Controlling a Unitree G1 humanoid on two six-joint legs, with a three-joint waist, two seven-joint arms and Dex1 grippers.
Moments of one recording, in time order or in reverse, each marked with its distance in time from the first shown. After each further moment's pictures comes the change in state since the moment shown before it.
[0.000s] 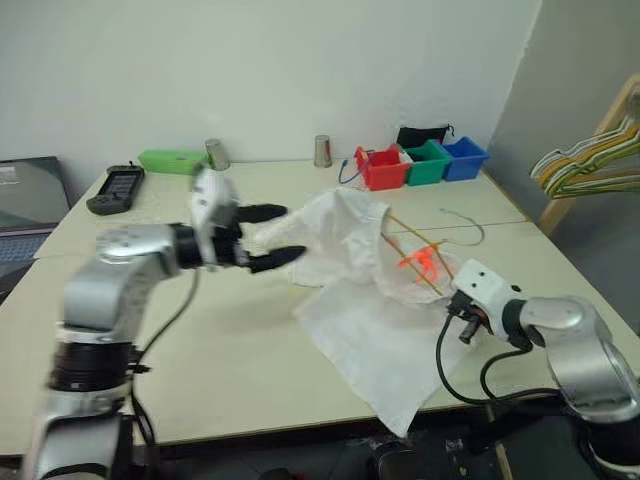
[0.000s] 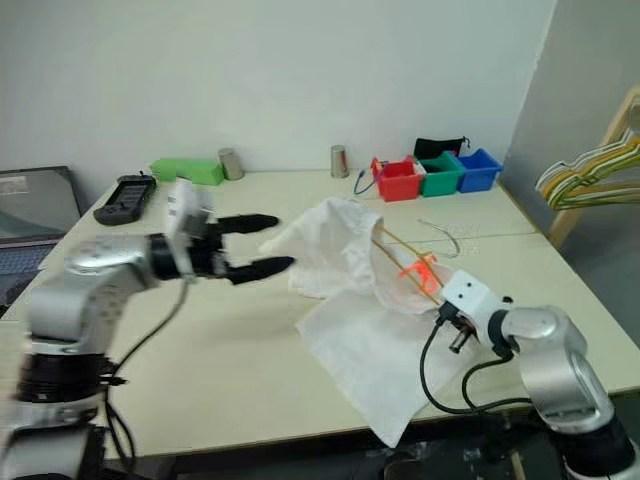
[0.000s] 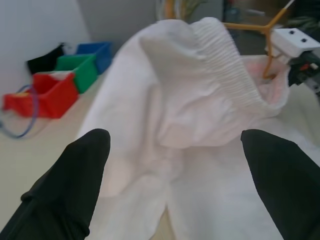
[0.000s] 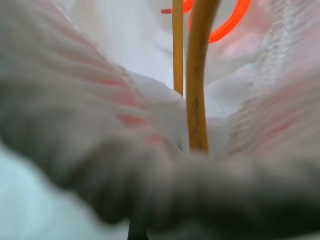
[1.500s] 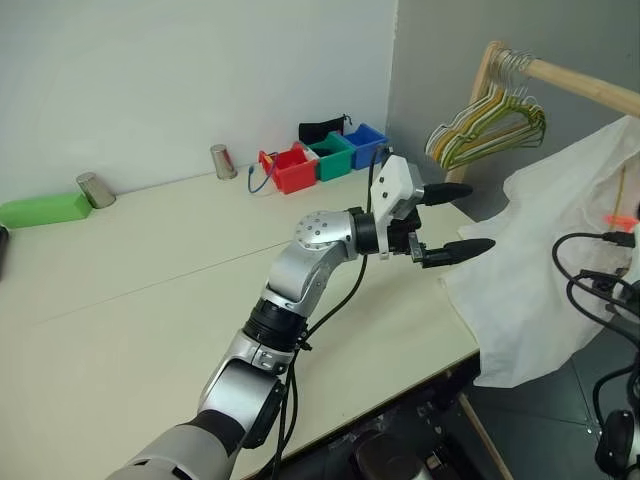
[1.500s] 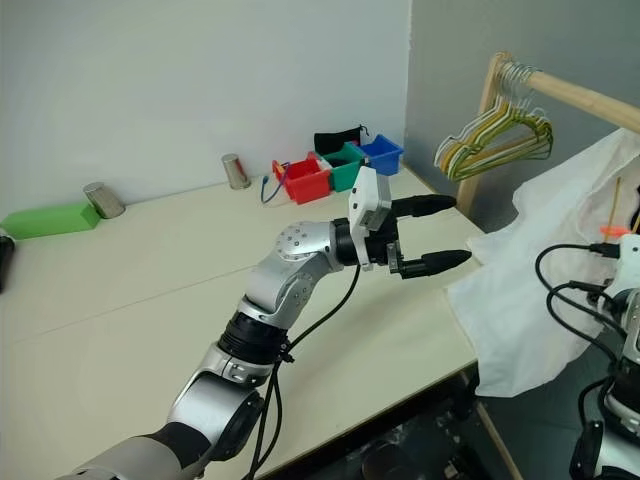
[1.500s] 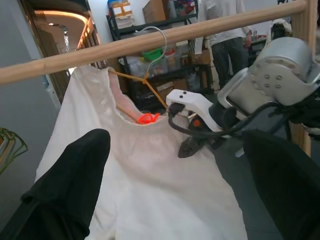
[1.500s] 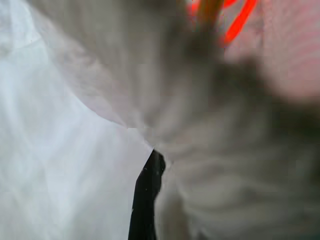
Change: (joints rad) left arm -0.291 -0.604 -0.255 0.320 0.167 -0.331 0.096; right arm -0.363 -0.028 -0.578 0.480 0.144 0.443 -0.505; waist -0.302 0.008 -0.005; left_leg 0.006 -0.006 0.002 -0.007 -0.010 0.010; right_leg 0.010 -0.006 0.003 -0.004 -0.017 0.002
